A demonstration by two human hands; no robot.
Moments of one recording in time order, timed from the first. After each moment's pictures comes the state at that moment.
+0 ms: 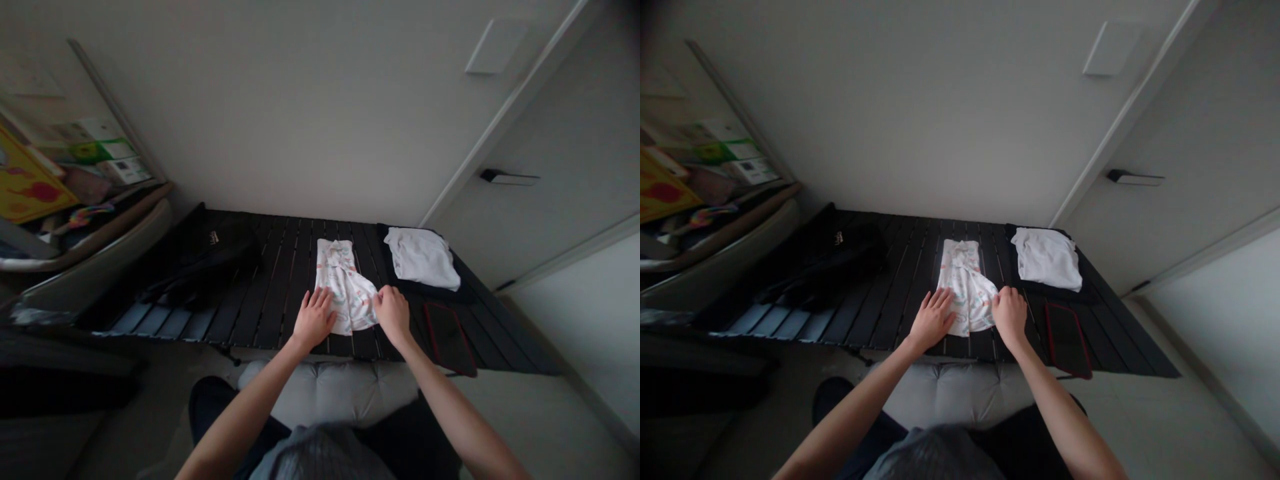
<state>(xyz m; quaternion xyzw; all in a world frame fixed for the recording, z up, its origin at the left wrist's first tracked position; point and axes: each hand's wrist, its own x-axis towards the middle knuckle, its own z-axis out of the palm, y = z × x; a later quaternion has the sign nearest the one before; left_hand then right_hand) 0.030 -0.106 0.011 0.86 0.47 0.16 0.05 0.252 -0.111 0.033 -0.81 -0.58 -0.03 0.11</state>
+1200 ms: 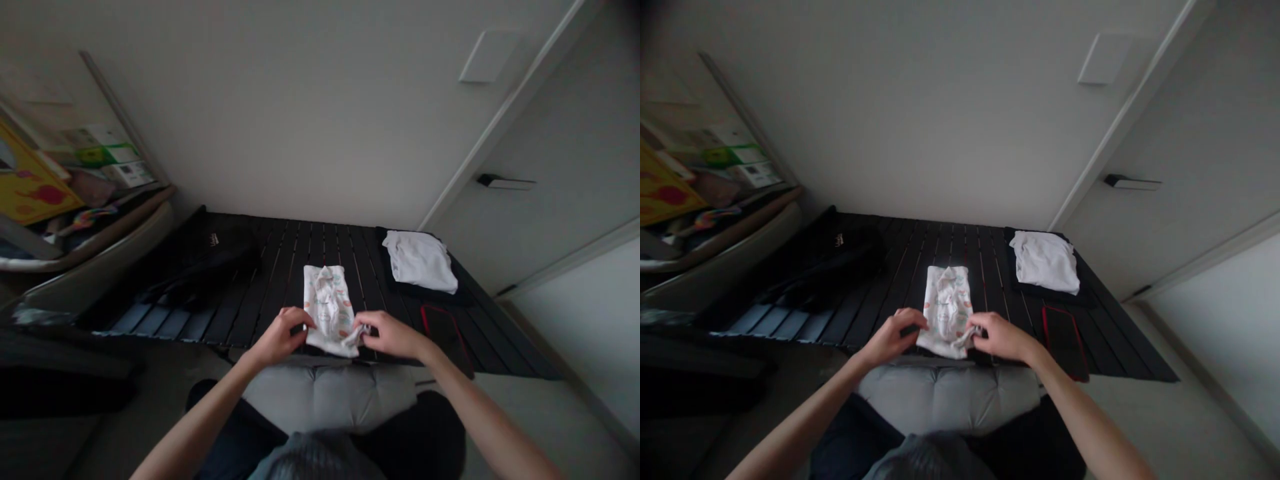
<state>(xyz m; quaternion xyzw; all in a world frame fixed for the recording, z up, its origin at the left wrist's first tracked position) -0.043 -0.131 0.087 0.83 0.38 0.25 0.33 0.243 -0.149 0.108 -0.44 -0.82 0.34 0.16</state>
